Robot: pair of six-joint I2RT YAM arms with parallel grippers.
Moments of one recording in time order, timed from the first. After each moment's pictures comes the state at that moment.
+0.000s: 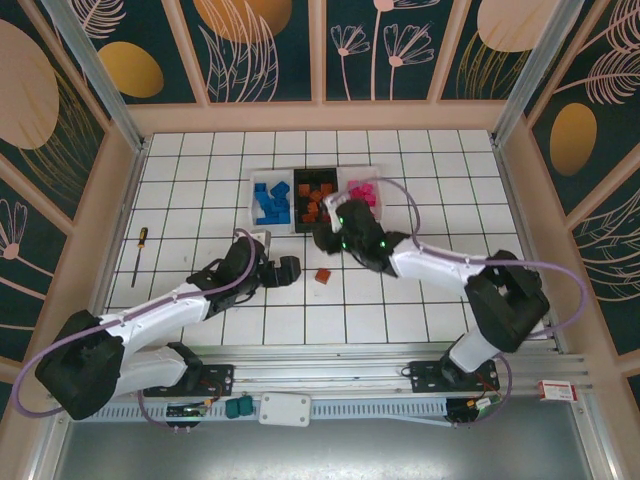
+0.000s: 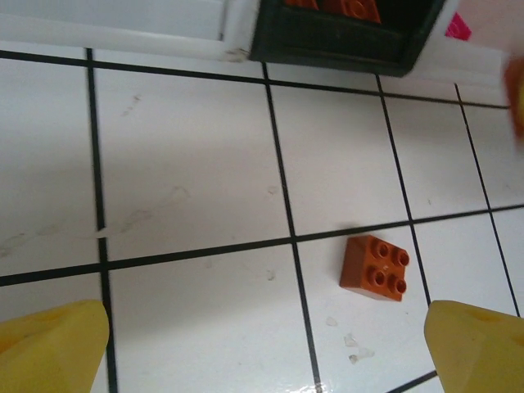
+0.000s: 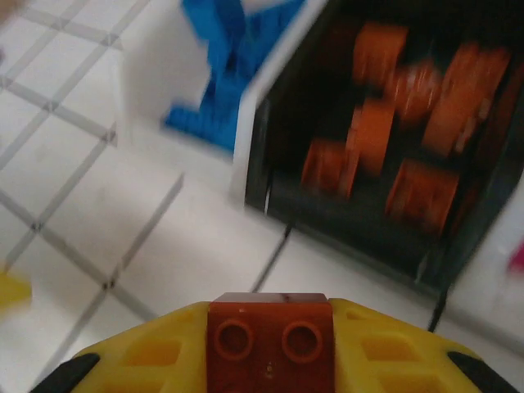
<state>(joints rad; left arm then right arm) -0.69 1.19 0.52 -0.07 -0.01 -0.69 0.76 1.60 0.97 0.03 -0.02 0.26</state>
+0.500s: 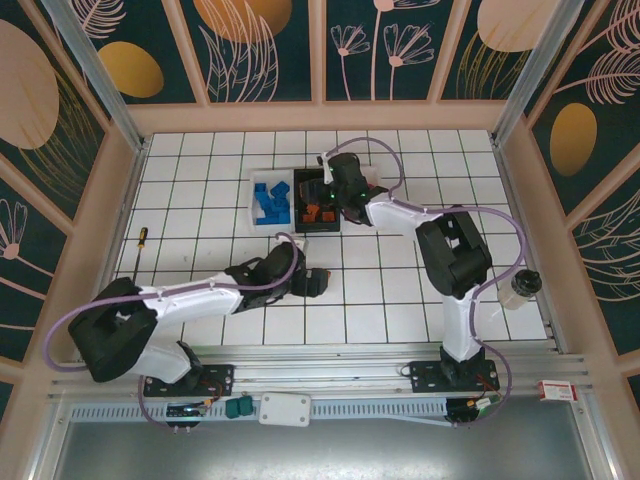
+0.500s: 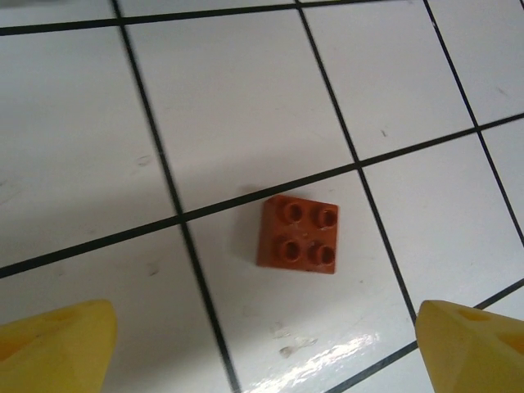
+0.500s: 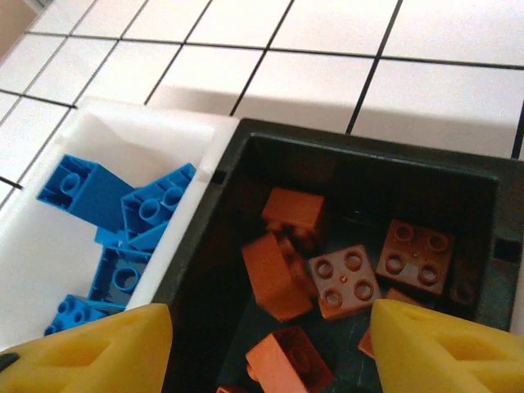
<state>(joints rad) -0.91 1.45 0.69 -0.10 -0.11 -0.64 0.60 1.98 1.38 0.03 -0.08 0.30</state>
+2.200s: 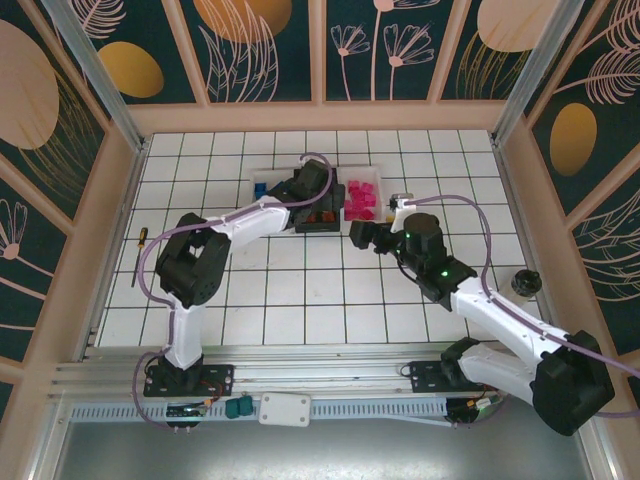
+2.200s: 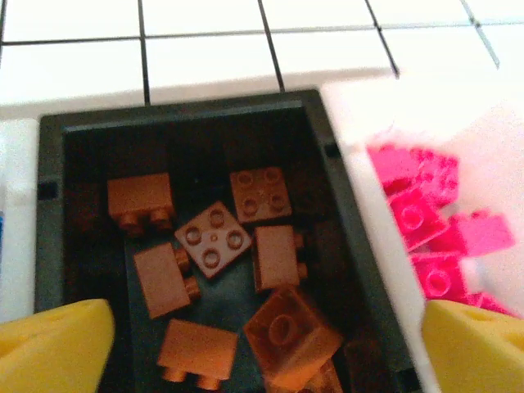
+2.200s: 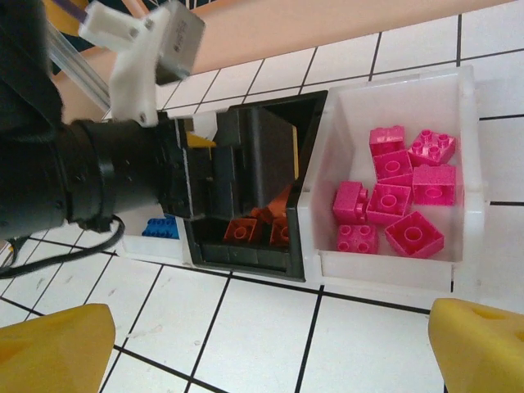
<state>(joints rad) -0.67 2.01 1.48 -0.19 -0.26 -0.45 0.59 1.03 0.59 0.08 0.01 0.45</state>
